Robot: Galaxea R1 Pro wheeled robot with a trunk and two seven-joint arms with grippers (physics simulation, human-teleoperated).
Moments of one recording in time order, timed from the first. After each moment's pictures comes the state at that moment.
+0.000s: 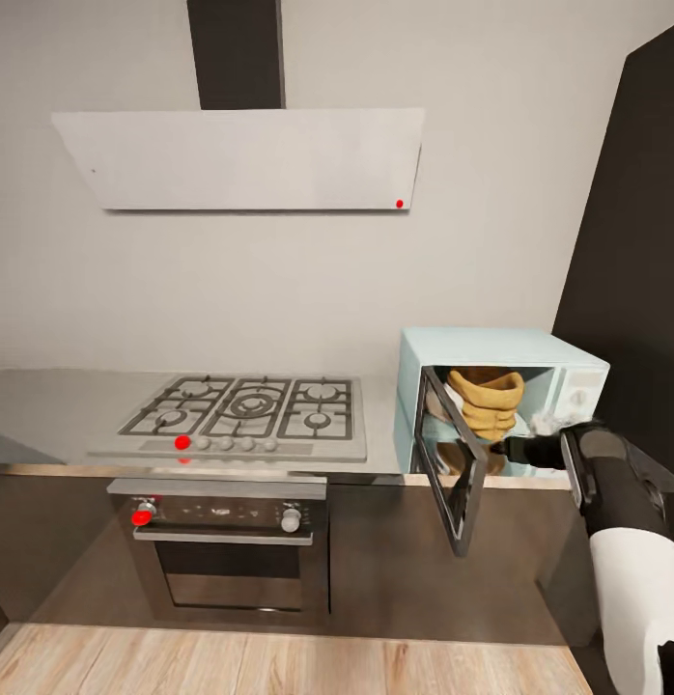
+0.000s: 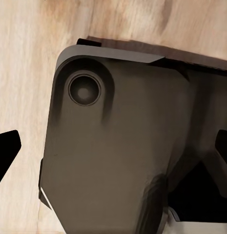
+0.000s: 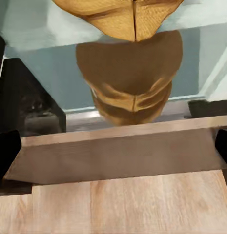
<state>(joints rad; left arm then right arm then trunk) 0.00 -0.03 0.02 -0.07 0.18 -0.05 0.00 -0.82 -0.20 -0.31 -1.00 0.28 0.98 0.43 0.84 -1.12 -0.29</state>
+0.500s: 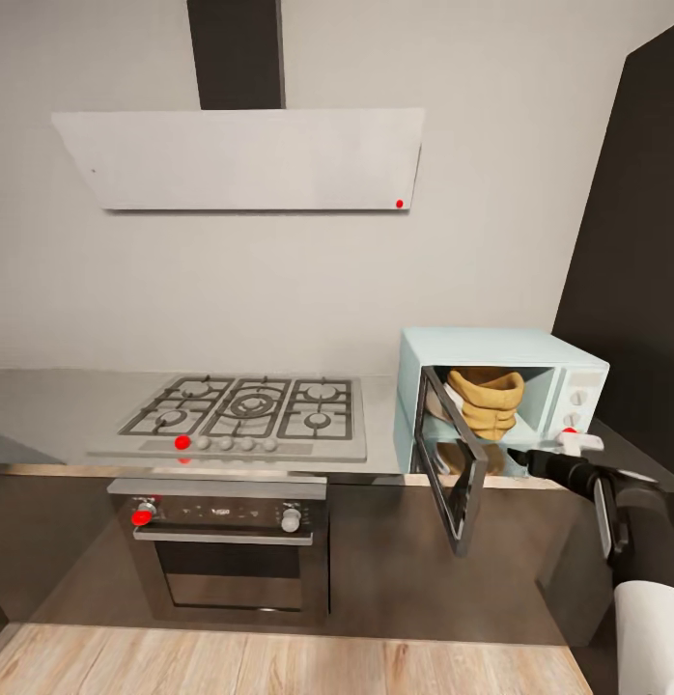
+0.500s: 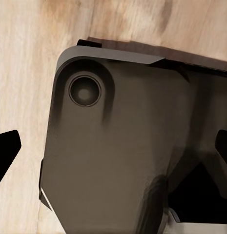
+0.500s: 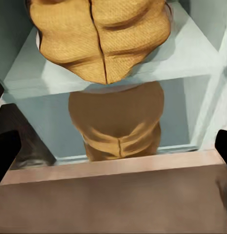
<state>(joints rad) 0.00 -0.03 0.02 -0.08 0.18 -0.05 0.00 -0.68 -0.18 -0.51 -1.06 0.27 0.58 0.53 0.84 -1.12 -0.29</state>
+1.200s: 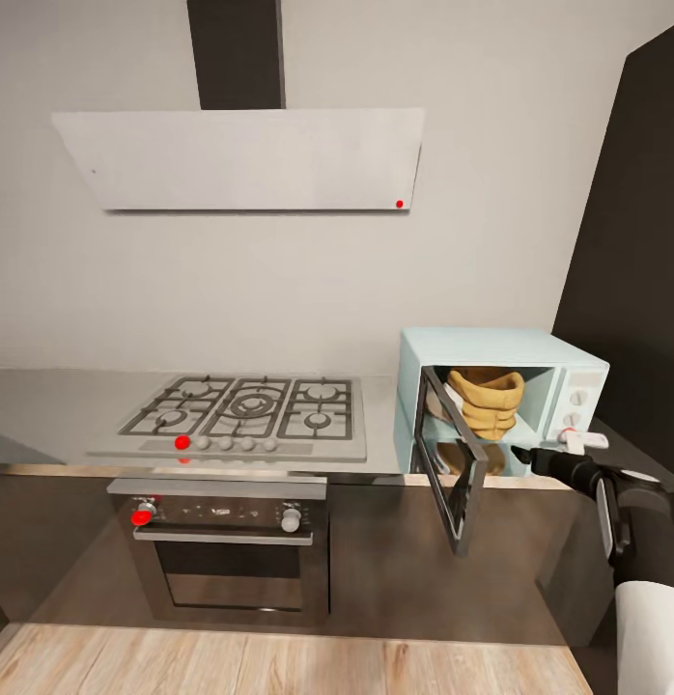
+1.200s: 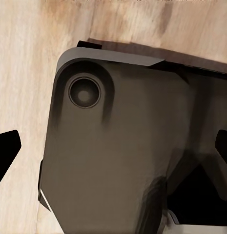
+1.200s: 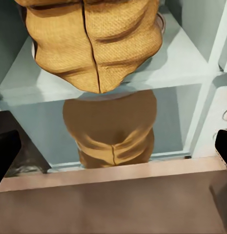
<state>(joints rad) 0.00 -0.03 0.02 -0.08 0.18 -0.05 0.00 -0.68 -0.18 -0.53 -1.07 0.28 0.56 0.53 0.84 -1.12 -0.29</state>
